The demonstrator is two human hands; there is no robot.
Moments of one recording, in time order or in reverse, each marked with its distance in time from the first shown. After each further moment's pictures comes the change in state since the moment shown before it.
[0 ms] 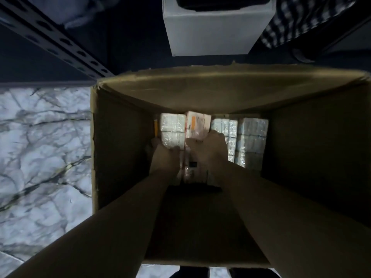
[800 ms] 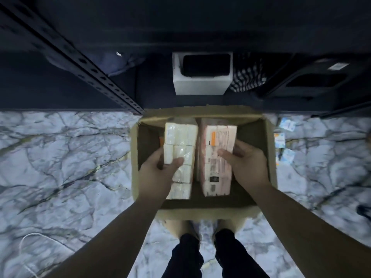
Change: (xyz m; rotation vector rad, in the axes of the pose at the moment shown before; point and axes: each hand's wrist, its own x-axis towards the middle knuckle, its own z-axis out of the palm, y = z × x) left_hand -0.219 0.059 -0.167 -0.324 -0.110 0.315; right_hand -0.176 -0.030 -0.210 0.477 0.012 -0.293
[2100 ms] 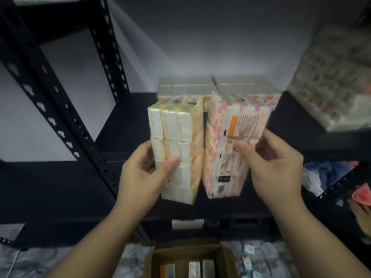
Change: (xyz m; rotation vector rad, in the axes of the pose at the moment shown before) left_hand -0.288 0.504 -0.220 -0.408 -0.010 0.987; right_hand -0.261 -0.593 -0.187 0.239 0.353 -0.978
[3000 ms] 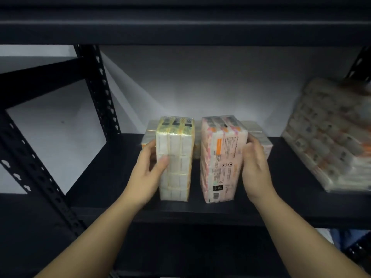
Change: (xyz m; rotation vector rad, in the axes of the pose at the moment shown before) left_hand 0.140 -0.011 0.065 0.175 -0.067 0.011; right_hand 0.158 0.057 -0.010 0.086 -0.146 0.104
